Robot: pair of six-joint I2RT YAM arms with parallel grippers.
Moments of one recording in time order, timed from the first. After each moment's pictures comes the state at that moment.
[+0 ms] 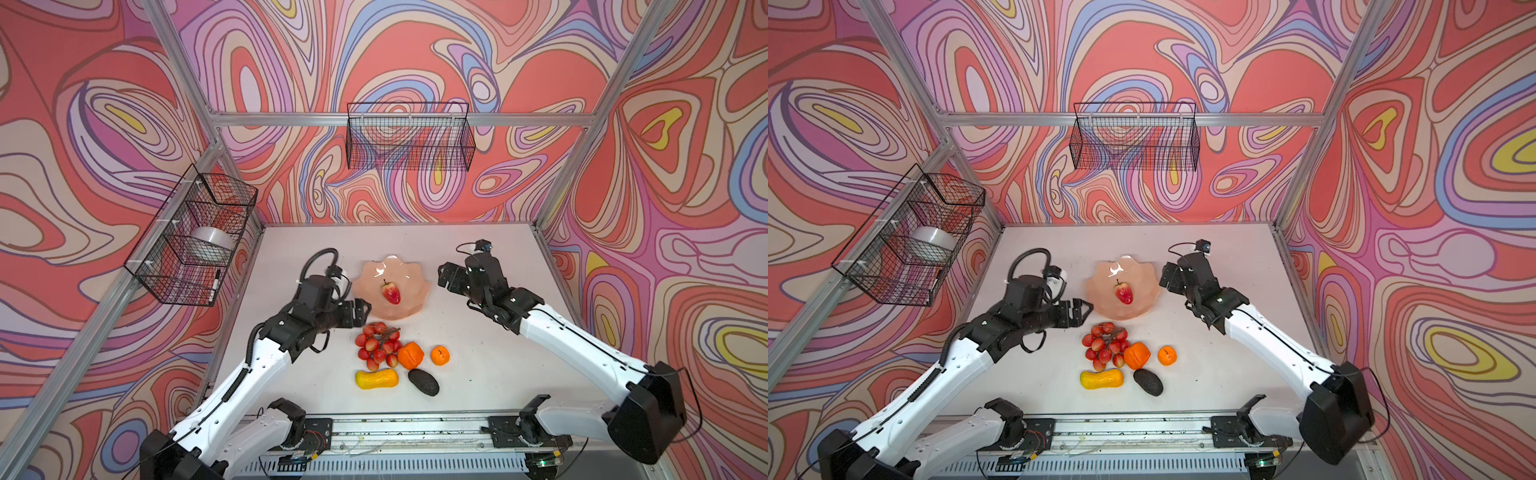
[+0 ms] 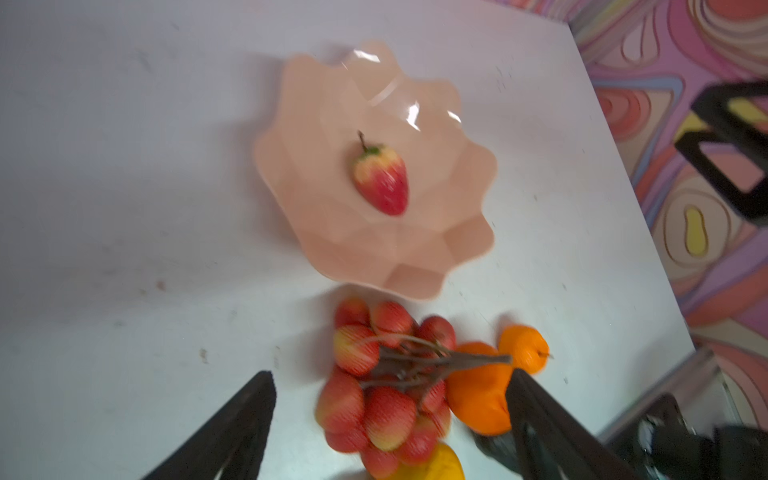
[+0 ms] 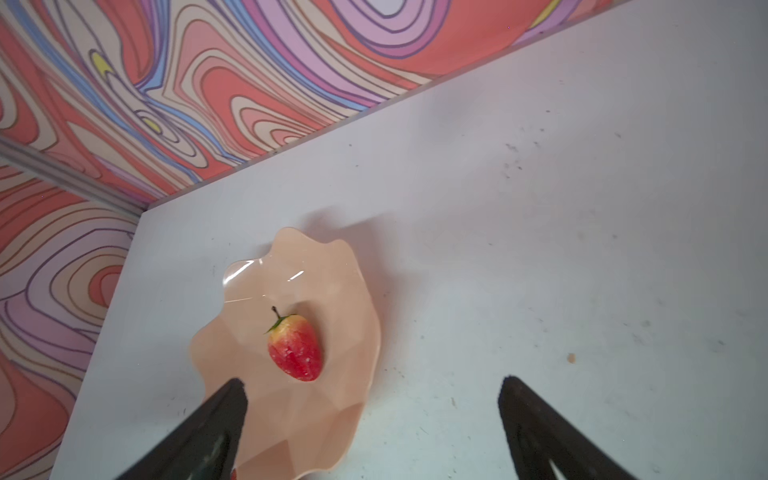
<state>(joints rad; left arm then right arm) -0.52 1.00 0.85 -0.61 0.14 -0.48 0.53 1.25 0.98 -0.33 0.26 0.69</state>
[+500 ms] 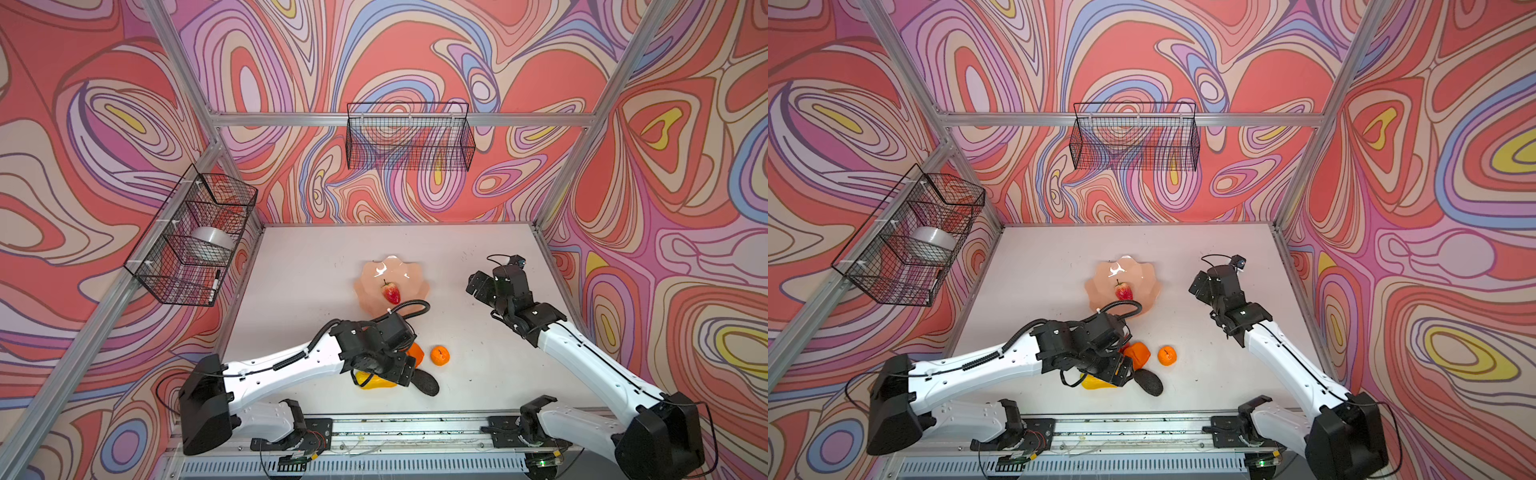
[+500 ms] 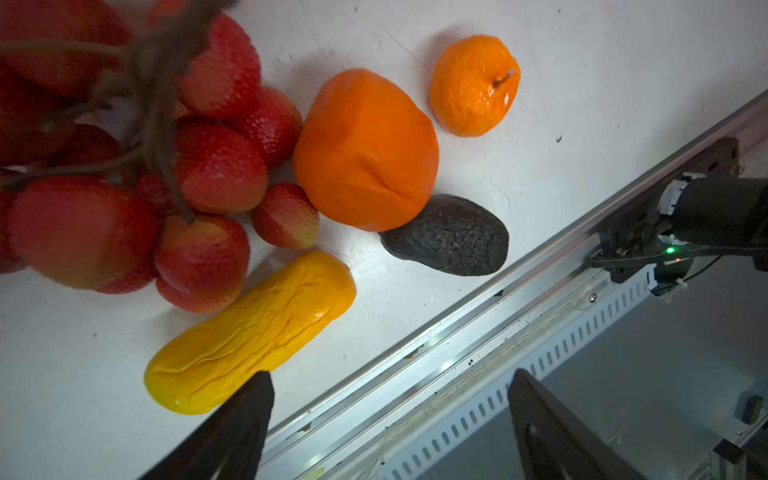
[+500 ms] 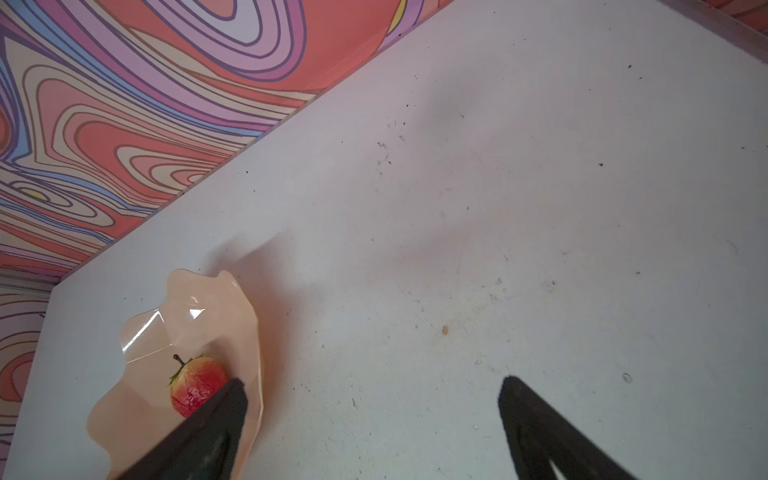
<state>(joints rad) -1.09 1.33 1.00 -0.85 0.09 -0.74 0.36 1.13 0.80 -0.34 0.26 0.74</state>
